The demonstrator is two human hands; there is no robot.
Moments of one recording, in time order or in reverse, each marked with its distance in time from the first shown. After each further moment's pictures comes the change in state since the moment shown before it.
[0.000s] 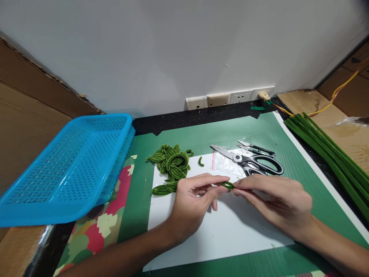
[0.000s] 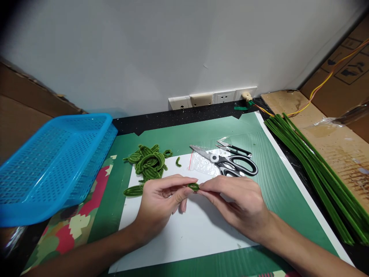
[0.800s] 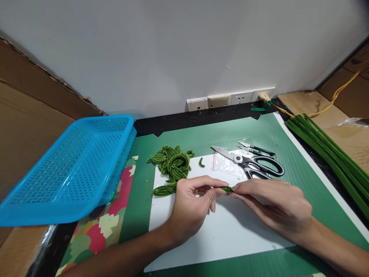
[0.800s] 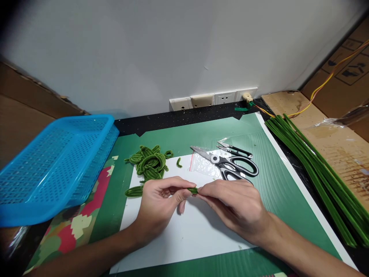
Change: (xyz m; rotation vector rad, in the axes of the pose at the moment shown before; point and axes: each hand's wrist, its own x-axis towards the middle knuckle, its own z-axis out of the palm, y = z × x) left_hand 0.000 0.002 0.000 0.059 0.023 0.024; right_hand -0.002 0.002 0.005 -0.022 0.006 -0.098
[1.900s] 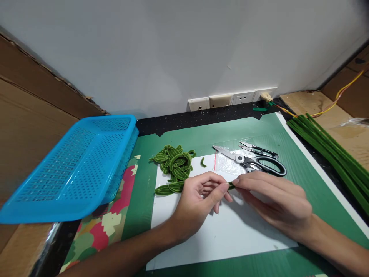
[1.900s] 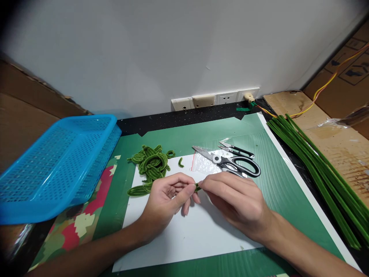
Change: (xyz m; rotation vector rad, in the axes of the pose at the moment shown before) left_hand 0.000 -0.002 -0.003 -0.044 -0.153 -0.153; right_hand 0.001 0.005 0.001 -0.060 0.040 -0.052
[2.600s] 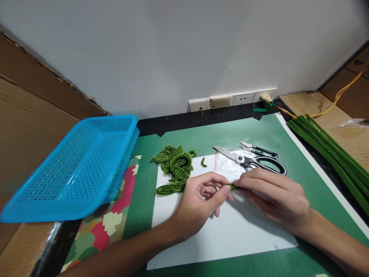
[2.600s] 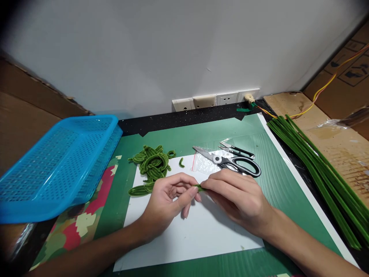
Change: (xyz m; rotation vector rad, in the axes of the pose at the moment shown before) left_hand -0.001 0.002 0.000 0.074 -0.006 -0.014; right_hand 0.002 0.007 -0.003 -0.021 -0.031 -0.051
